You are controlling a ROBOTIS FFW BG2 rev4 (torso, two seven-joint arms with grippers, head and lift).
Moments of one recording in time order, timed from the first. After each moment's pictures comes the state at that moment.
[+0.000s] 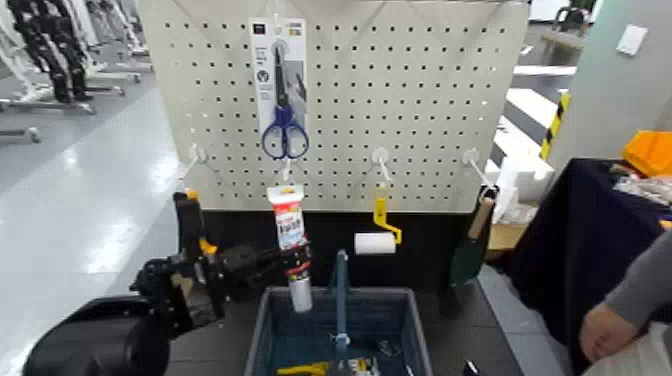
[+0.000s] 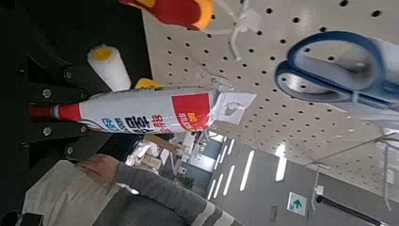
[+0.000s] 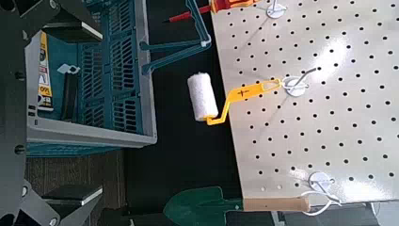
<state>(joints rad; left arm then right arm) -0.24 0.15 -0.04 -1.52 0.40 0.47 -0.98 0.46 -0.14 0.22 -1.86 -0.22 -0.07 -0.04</state>
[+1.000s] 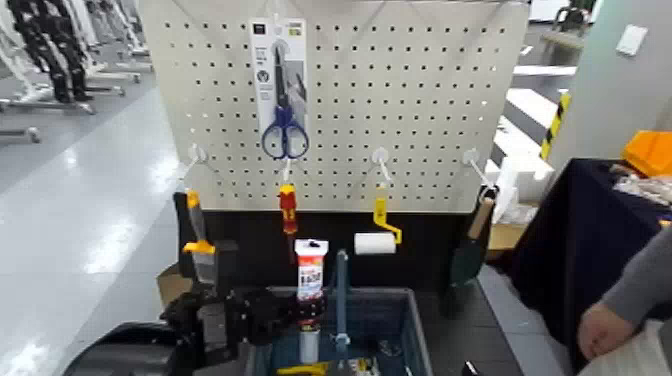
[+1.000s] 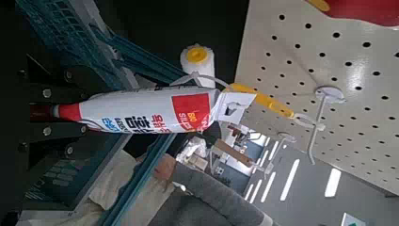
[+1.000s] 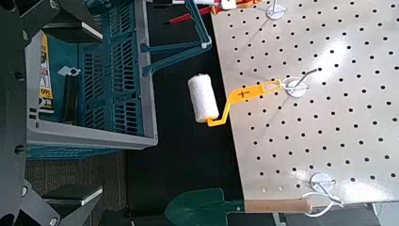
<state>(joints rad) -0.24 0.14 -0.12 -1.36 0.26 0.46 -1.02 0.46 -0.14 0.22 -1.85 -0.23 -0.07 -0.04</state>
